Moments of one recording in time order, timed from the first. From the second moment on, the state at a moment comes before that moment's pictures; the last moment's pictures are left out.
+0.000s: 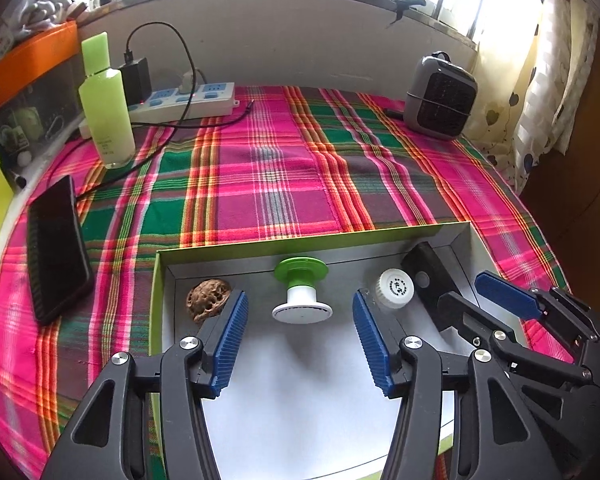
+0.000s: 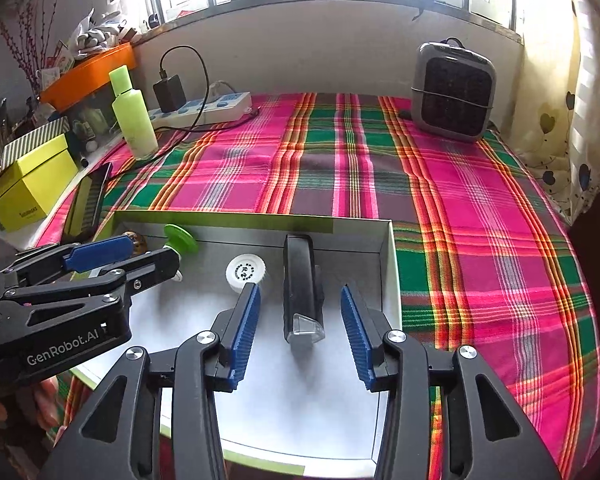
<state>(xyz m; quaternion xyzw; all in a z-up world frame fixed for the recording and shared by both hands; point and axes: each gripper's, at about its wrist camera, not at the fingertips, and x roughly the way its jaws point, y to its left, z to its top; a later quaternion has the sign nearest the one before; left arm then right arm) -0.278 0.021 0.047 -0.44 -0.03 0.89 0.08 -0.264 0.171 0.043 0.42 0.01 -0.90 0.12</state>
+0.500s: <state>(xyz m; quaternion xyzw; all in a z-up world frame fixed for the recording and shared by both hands) -0.215 0.012 0.067 -0.42 -0.05 0.91 0.07 -0.209 0.179 0.066 0.38 0.00 -0.92 0.12</state>
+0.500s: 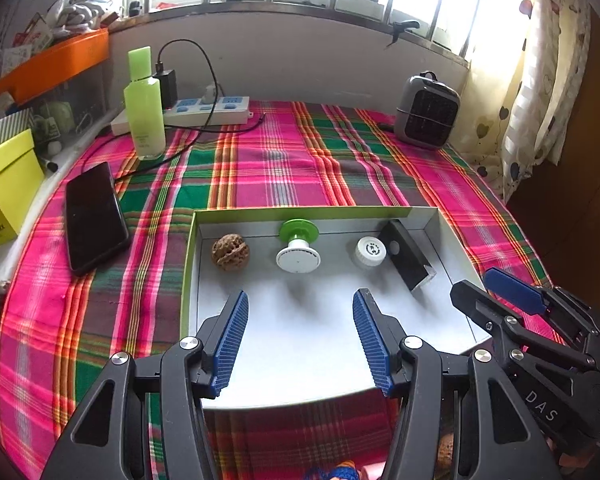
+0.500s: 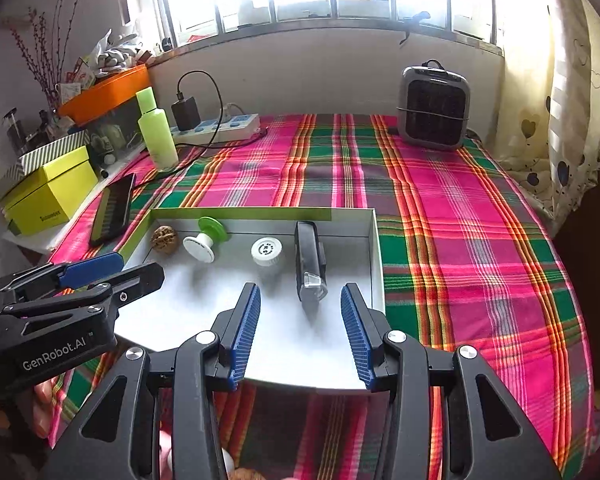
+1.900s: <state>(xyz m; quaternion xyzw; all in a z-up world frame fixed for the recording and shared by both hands) -0.102 -0.064 0.033 -0.41 -0.06 0.91 0.05 -0.115 0.207 0.047 0.39 -0.02 -0.91 0.12</state>
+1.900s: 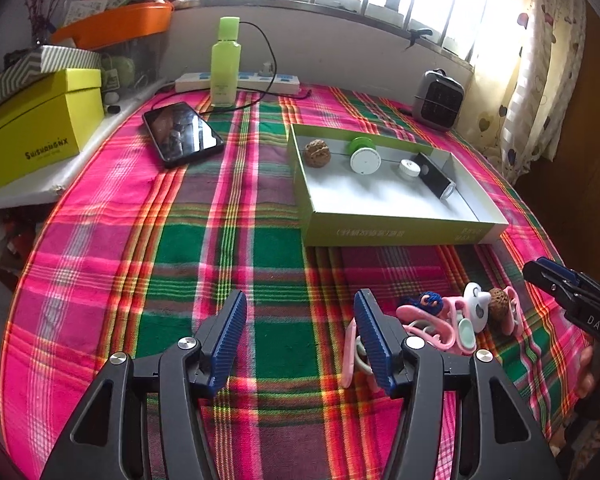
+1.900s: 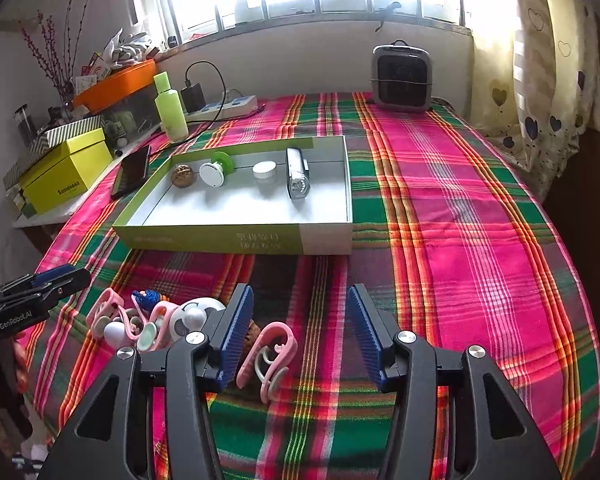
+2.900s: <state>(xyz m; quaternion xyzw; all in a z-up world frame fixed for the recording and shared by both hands) -0.098 -0.047 0.014 -0.44 -0.07 0.89 0.11 -0.108 0.197 0.021 0.42 -0.05 -0.89 0.17</state>
